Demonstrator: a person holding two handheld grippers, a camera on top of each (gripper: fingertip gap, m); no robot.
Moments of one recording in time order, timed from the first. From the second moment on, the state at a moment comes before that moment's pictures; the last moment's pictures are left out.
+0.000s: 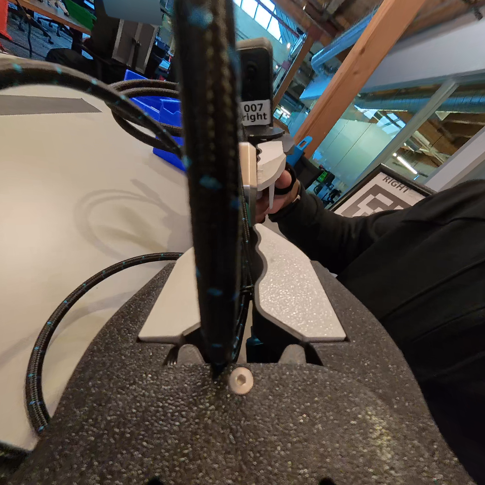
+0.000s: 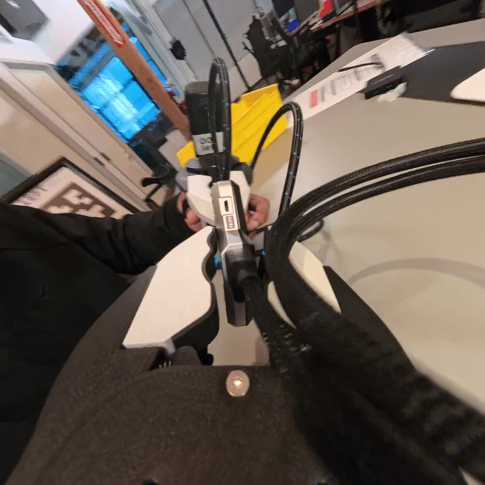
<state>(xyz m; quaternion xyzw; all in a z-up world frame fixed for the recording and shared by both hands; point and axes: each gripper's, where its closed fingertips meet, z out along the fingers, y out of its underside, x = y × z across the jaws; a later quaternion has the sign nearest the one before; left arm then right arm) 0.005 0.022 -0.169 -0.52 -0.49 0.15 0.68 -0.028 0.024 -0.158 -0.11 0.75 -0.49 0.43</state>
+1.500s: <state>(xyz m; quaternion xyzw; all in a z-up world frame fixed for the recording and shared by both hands) 0.008 -0.028 -0.149 -0.47 -0.45 0.51 0.56 -0.013 -0.039 -0.124 -0.40 0.70 -0.58 -0.12</state>
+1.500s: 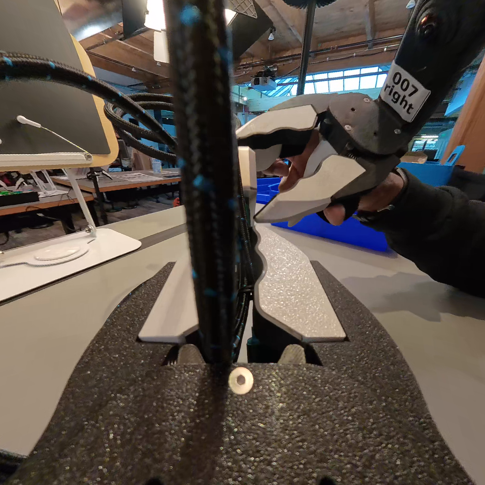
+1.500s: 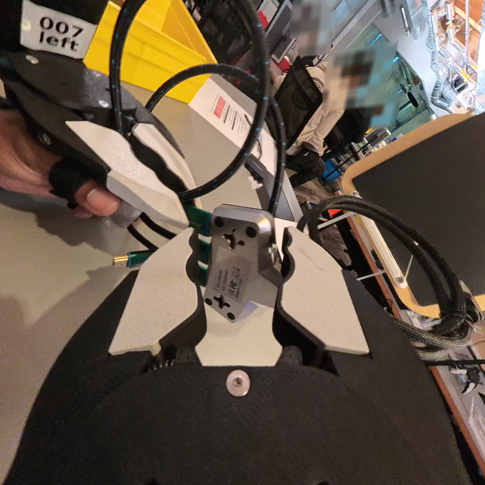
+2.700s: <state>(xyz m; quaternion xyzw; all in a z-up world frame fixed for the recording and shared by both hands) 0.018 -0.065 -0.159 -0.51 -0.47 0.46 0.55 -0.007 -0.053 -0.203 -0.35 0.78 -0.52 0.00</state>
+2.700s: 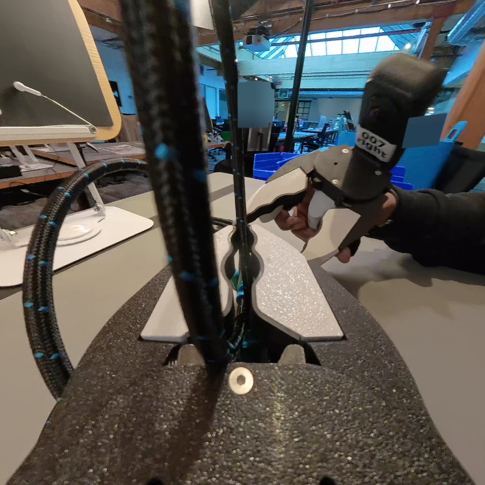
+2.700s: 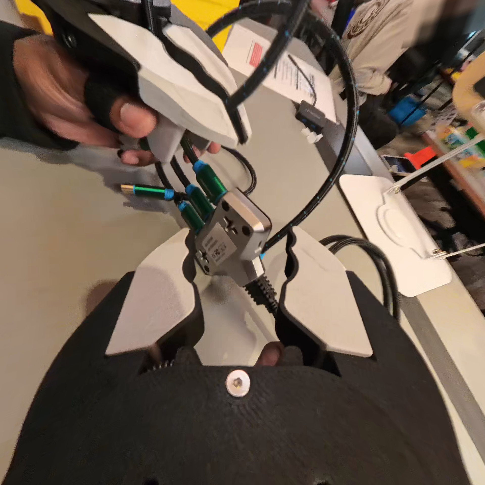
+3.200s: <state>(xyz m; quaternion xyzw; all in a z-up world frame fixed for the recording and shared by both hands) 0.030 -0.047 -0.167 -0.62 -0.43 0.38 0.54 -0.002 -0.047 -0.227 -0.33 0.82 -0.45 0.12</state>
